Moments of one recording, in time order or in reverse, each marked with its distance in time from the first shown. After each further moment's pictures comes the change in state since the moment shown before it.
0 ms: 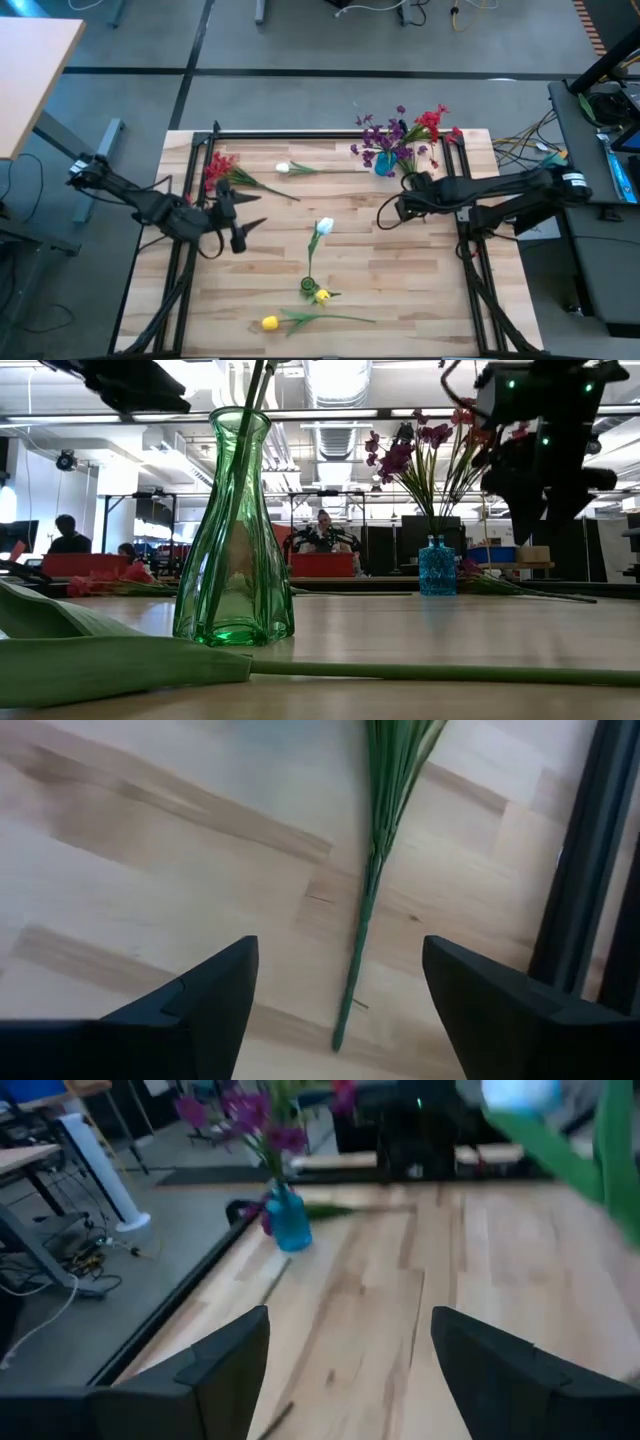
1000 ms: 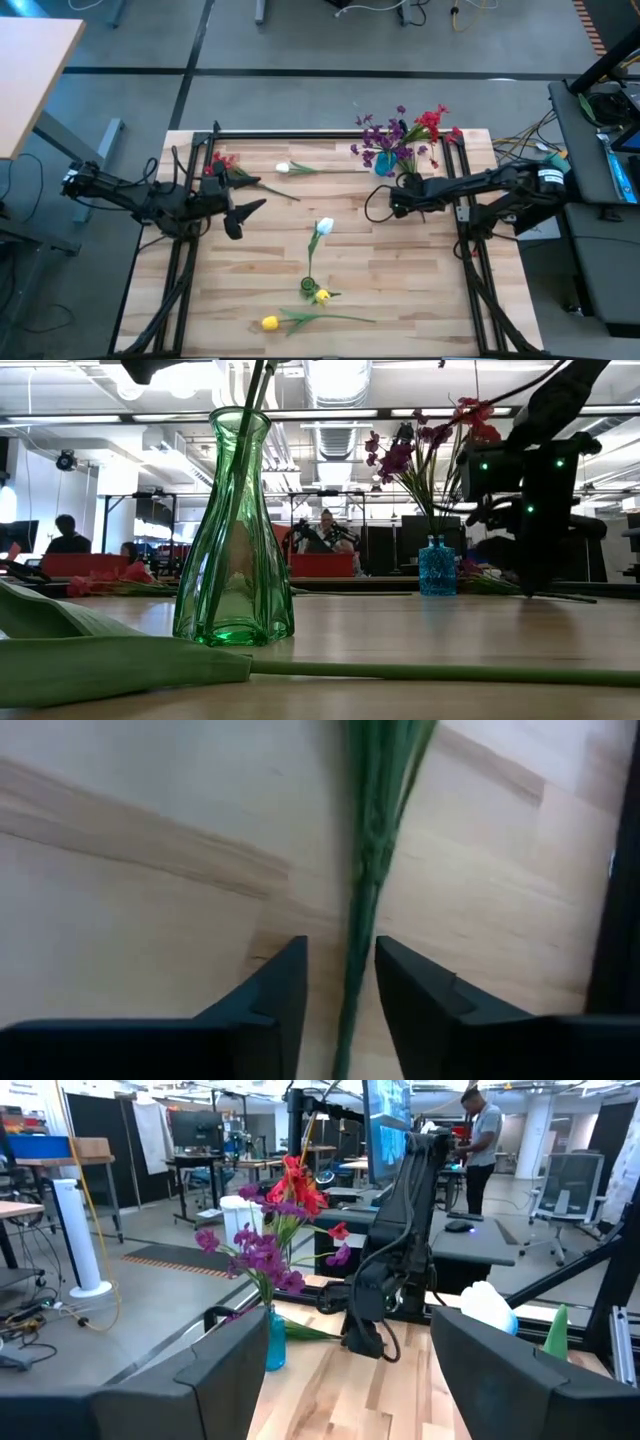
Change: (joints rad) left arm 0.146 -0.055 0.036 0.323 0.165 0.116; right arm -0.174 0.232 -0.160 0.321 0.026 -0.111
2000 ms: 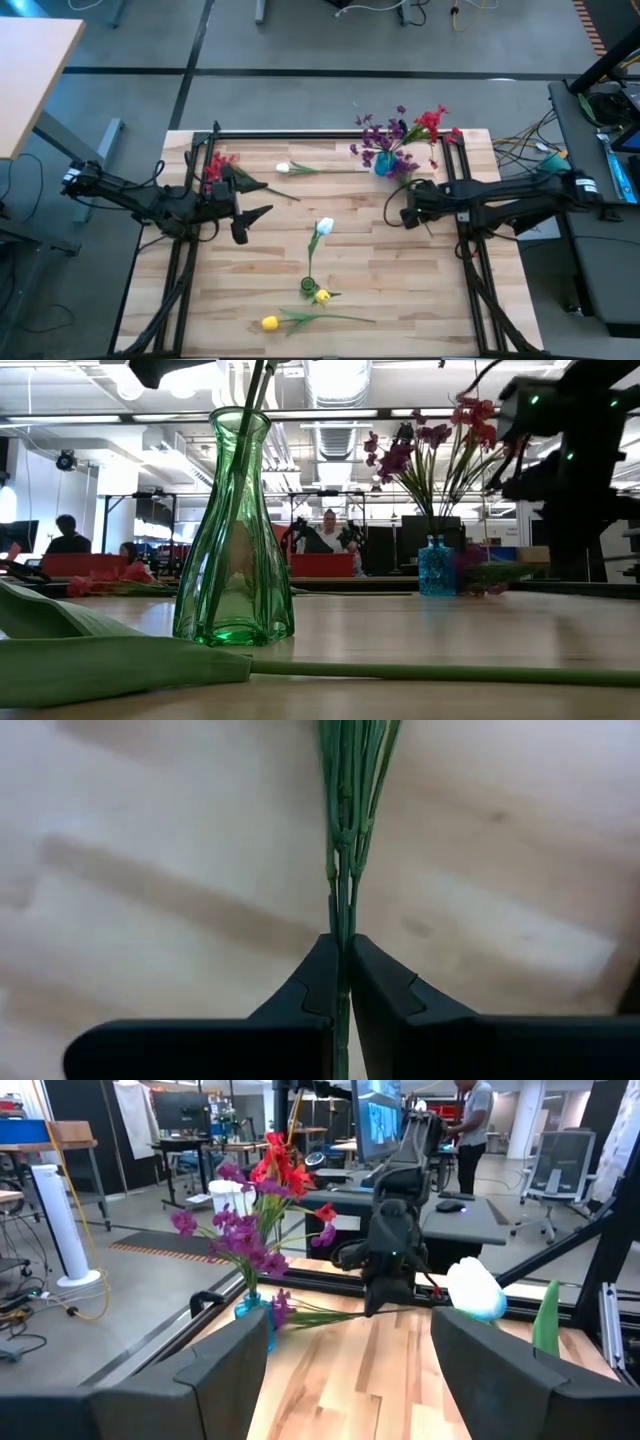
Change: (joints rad) left arm 0.000 0.071 0.011 0.003 0.028 -0.023; right arm 0.136 -0.381 -0.018 -0.174 -0.288 0.120
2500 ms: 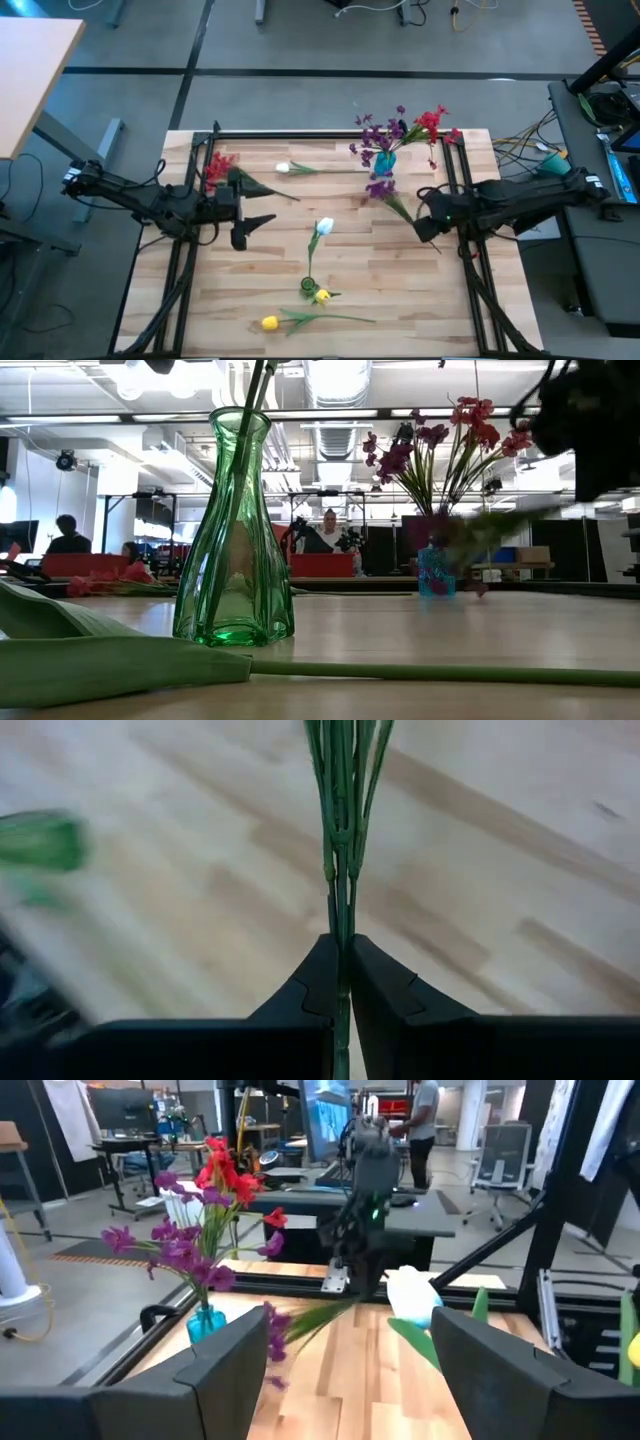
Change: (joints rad) left arm 0.000 0.052 0.060 -0.019 0.125 0.018; right arm 0.212 -0.260 0.097 -0.053 -0.211 0.096
